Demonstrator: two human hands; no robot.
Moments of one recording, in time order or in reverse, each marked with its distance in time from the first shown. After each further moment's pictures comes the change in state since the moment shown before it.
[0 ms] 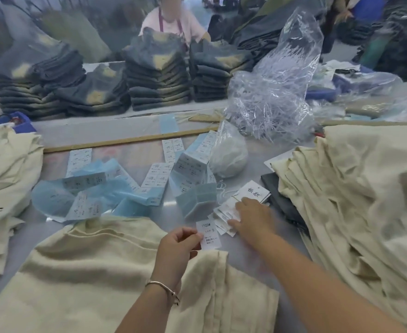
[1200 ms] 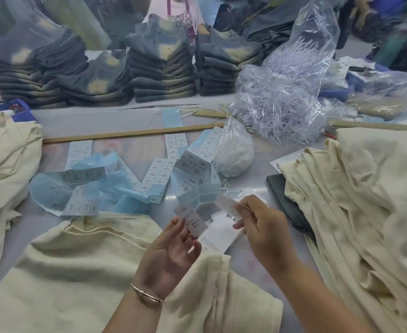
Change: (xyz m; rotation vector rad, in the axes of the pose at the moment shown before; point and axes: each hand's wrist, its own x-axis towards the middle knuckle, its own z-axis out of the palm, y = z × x) left_hand 0.010 0.015 -0.021 -0.800 -0.399 -0.275; right_hand -0.061 -0.031 -0.069 0.744 0.422 -0.168
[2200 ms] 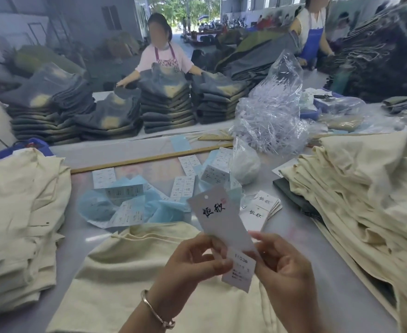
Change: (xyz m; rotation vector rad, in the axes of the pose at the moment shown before) left_hand -0.140 0.066 -0.017 0.850 -0.471 0.311; right_hand -0.124 -0.162 0.038 0.705 0.242 0.291
